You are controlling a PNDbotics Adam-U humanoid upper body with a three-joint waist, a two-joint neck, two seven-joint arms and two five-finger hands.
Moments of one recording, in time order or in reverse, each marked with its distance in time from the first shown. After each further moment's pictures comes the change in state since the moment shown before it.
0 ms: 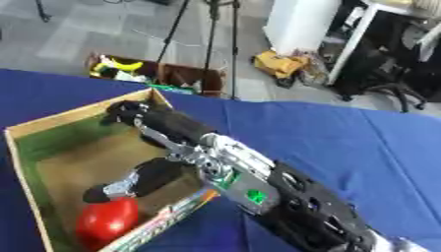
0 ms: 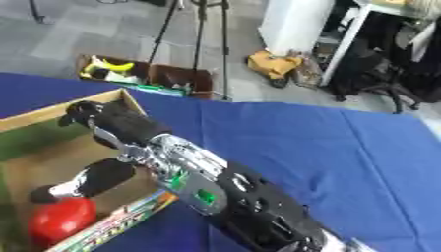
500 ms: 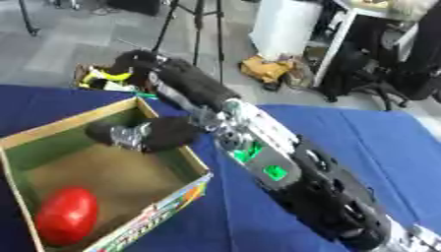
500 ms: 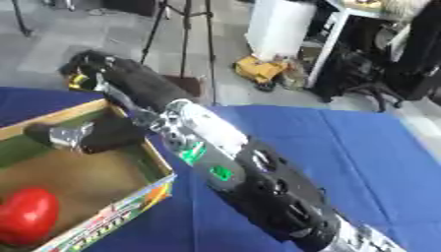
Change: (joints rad) left arm 0.022 0.001 0.006 0.000 -0.001 0.013 0.011; right arm -0.011 -0.010 -0.120 -0.137 -0.045 -0.035 -0.067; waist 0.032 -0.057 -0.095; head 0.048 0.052
